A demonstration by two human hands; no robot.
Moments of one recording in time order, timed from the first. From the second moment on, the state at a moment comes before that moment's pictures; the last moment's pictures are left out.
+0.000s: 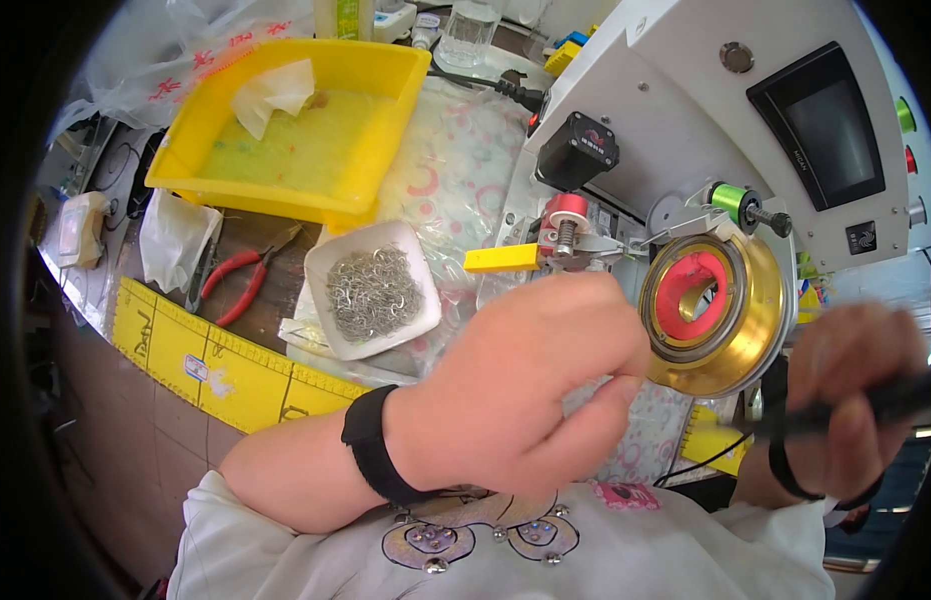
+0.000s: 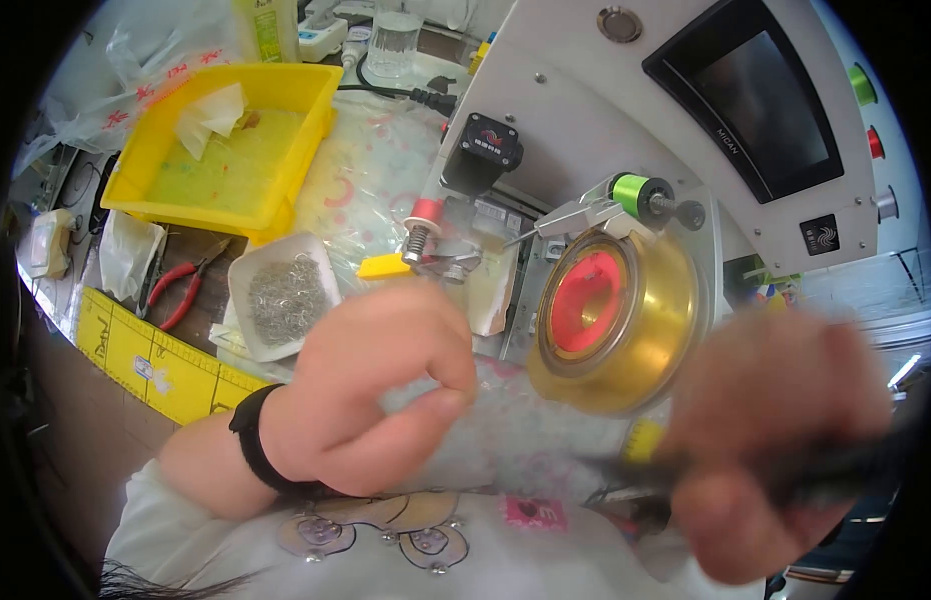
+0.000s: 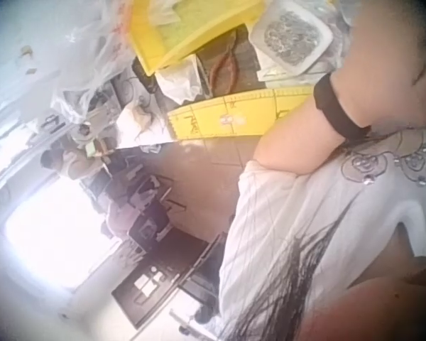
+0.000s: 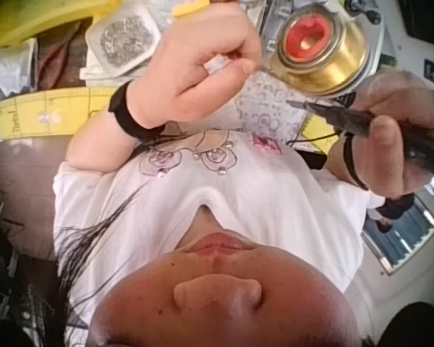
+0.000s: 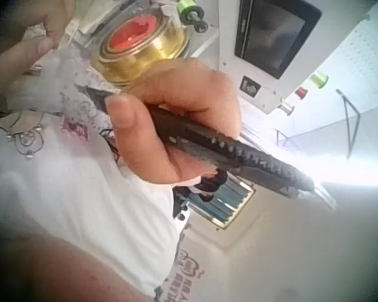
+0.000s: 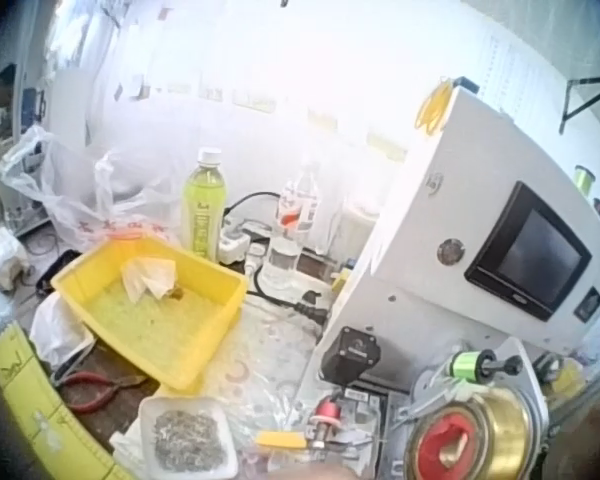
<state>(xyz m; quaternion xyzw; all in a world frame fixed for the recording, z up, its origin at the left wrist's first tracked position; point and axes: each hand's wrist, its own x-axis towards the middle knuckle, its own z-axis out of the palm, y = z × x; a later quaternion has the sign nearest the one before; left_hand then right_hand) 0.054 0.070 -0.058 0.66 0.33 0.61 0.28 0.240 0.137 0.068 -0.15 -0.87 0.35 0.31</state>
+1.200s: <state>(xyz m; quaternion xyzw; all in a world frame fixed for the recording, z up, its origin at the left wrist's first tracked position) 0.022 0.081 -0.071 0.60 0.60 0.43 0.30 0.154 0.093 -0.047 -0.38 -0.27 0.73 0.50</state>
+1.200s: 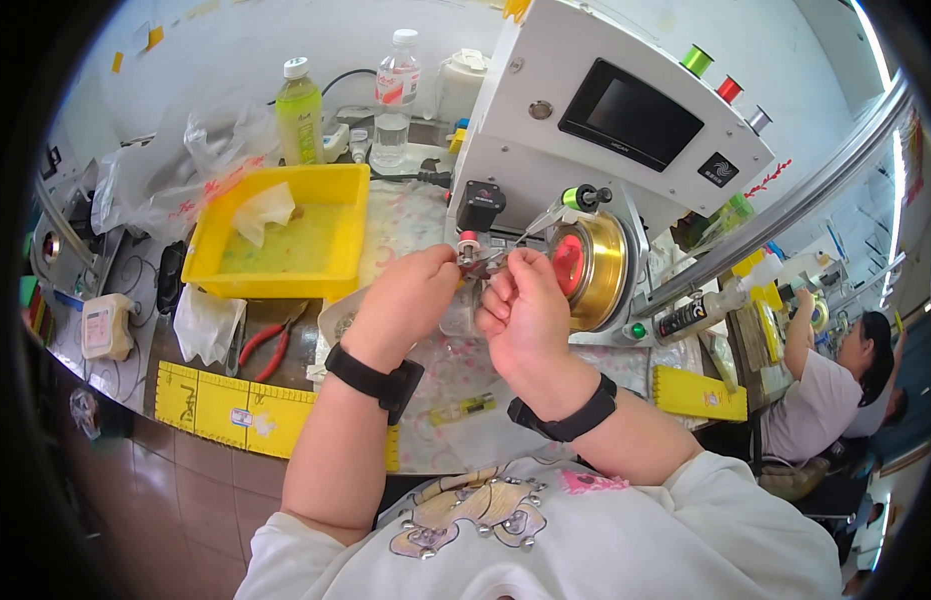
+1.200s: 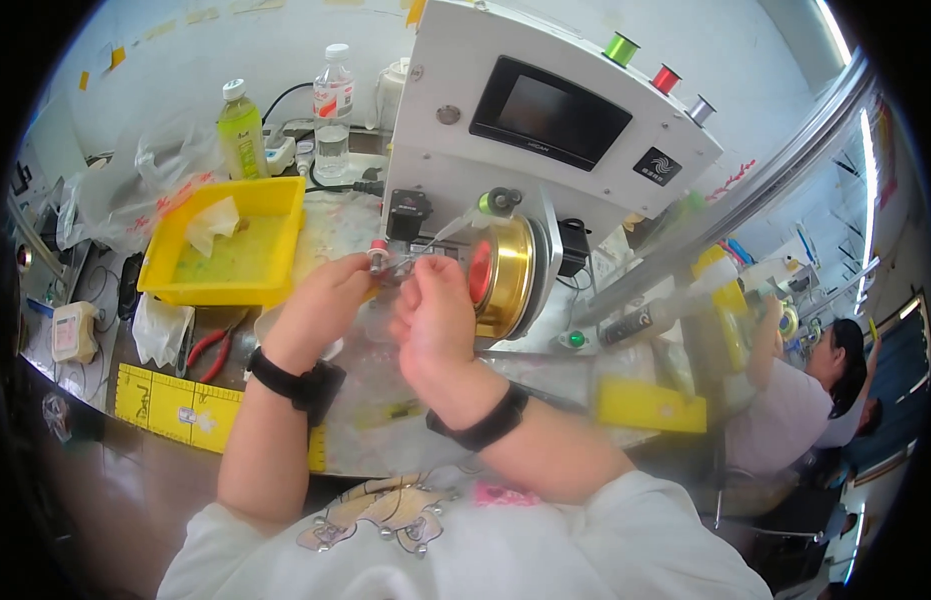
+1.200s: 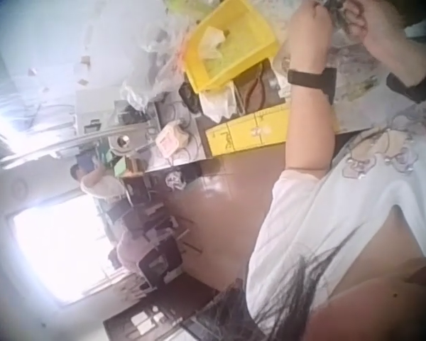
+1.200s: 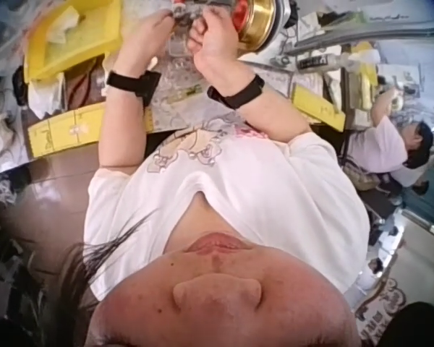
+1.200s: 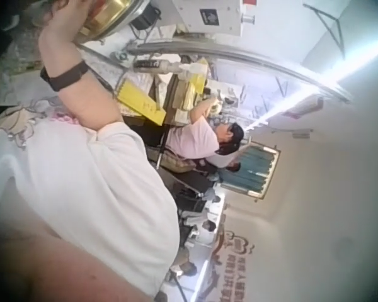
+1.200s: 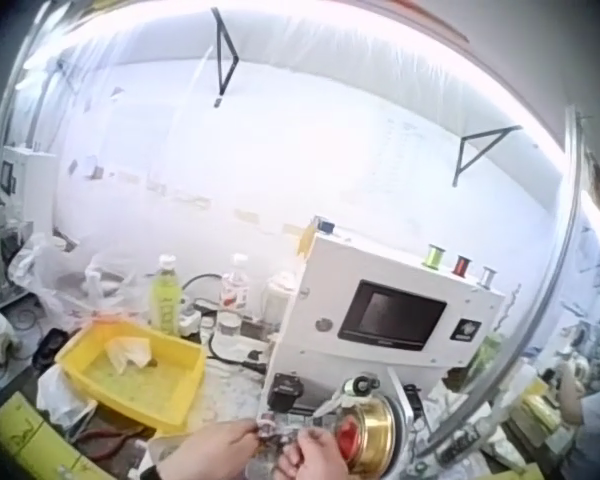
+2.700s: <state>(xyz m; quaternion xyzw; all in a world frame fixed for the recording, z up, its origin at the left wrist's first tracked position) 0.049 0.068 -0.033 0.70 0.48 0.50 0.16 0.296 0.058 0.015 -0.32 -0.76 0.46 0.34</state>
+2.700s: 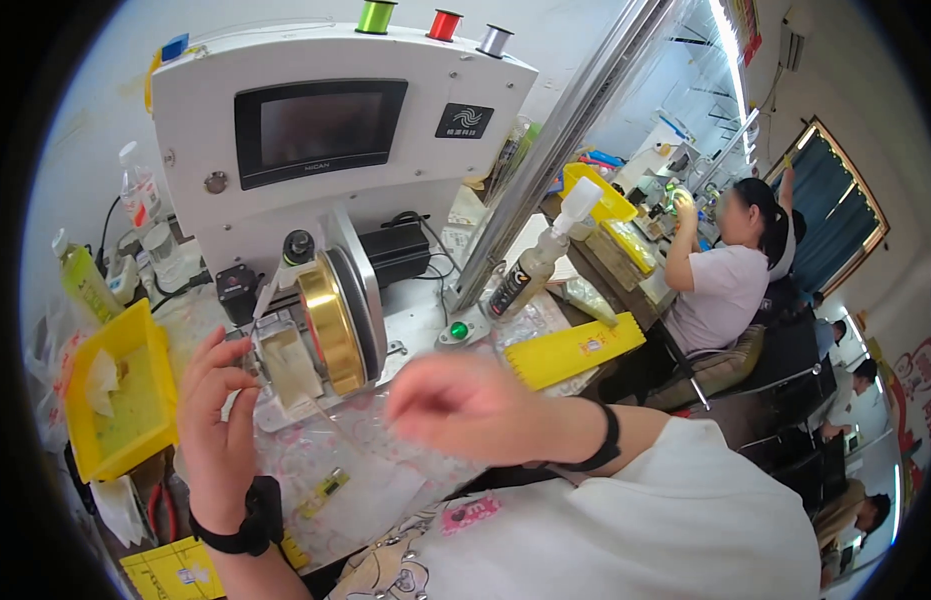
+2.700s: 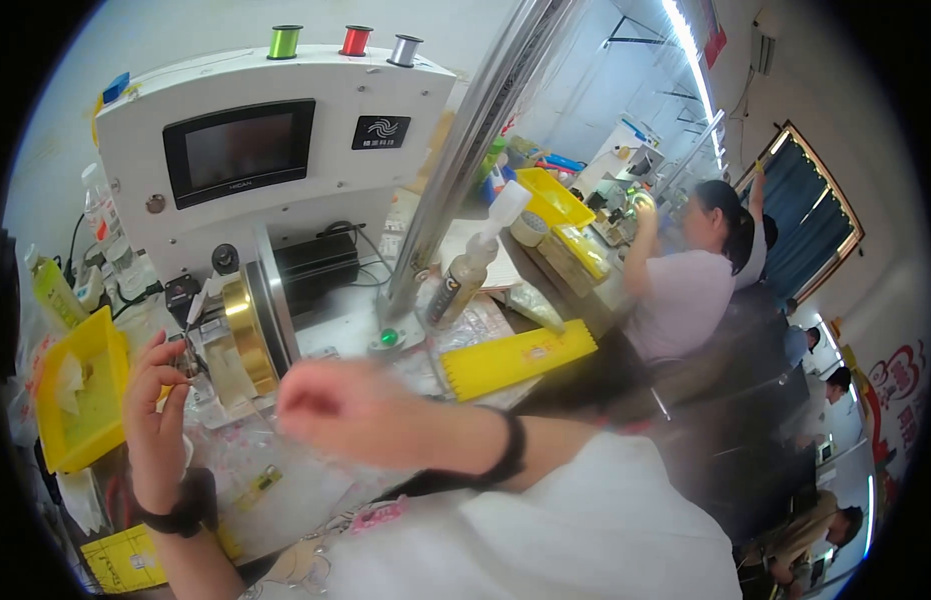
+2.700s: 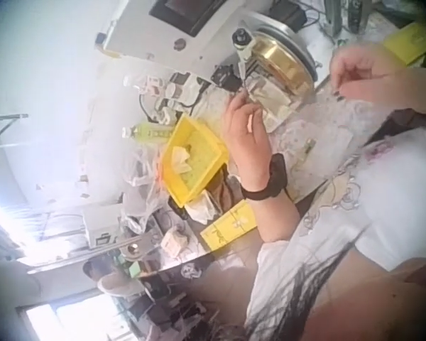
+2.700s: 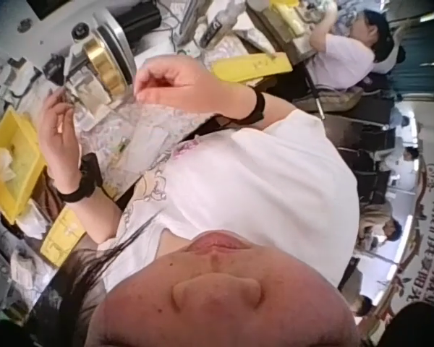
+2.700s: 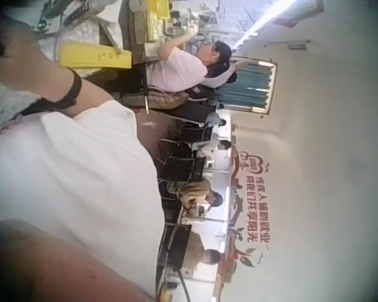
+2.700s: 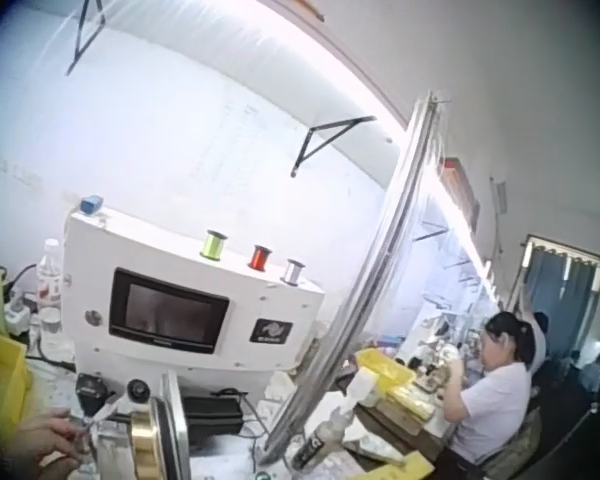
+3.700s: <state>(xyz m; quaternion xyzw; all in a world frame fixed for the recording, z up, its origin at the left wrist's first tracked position) 0.039 0.078 -0.057 0.71 0.44 0.53 0.14 0.301 0.094 0.038 -0.04 -0.74 0.44 0.51</state>
